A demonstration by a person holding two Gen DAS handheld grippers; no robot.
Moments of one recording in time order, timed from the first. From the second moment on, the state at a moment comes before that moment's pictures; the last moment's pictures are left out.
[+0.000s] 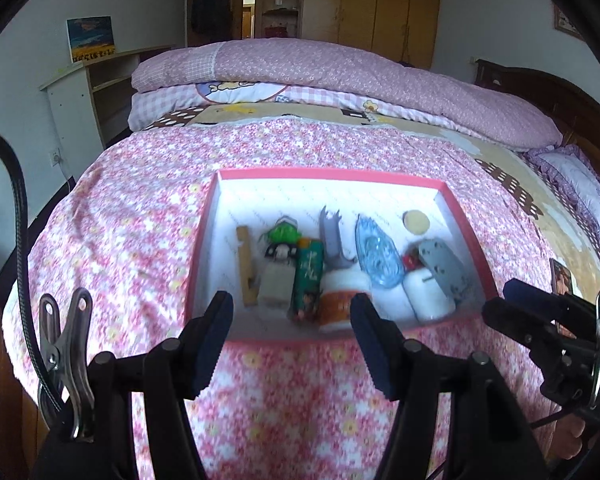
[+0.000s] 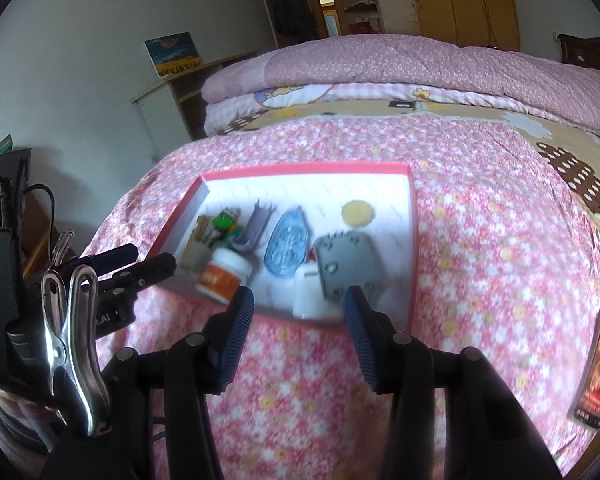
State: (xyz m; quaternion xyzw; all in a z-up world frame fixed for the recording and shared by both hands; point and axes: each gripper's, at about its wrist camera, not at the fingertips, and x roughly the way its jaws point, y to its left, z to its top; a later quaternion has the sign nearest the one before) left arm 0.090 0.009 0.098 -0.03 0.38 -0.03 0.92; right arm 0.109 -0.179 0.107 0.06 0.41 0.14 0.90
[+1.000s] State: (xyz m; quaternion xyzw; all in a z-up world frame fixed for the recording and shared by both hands) left arm 0.059 0.002 0.047 -0.02 0.43 -0.02 0.90; right arm 0.064 -0.175 0.055 0.05 0.45 0.09 0.89
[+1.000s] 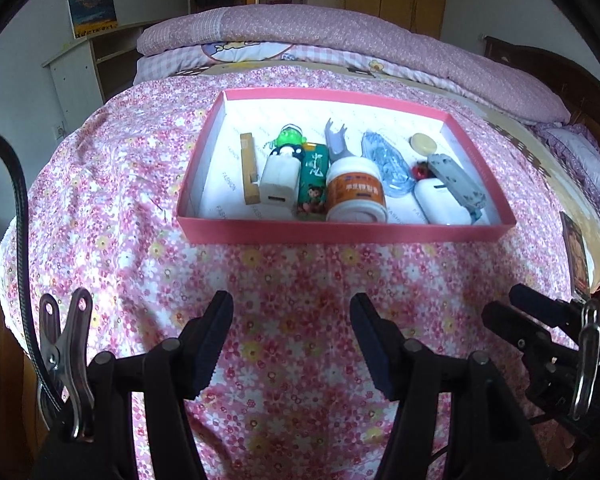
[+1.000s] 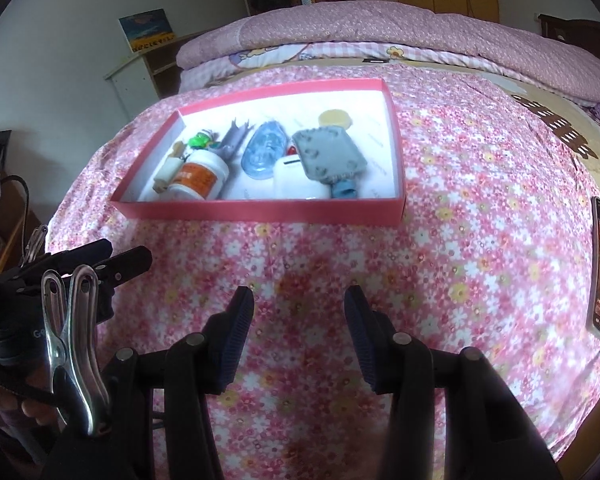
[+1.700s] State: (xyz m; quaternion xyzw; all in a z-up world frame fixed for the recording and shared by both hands) left arm 0.065 0.002 0.027 -0.02 0.45 -0.01 0.89; right arm 0.068 -0.178 0.039 0.06 0.47 0.08 0.88
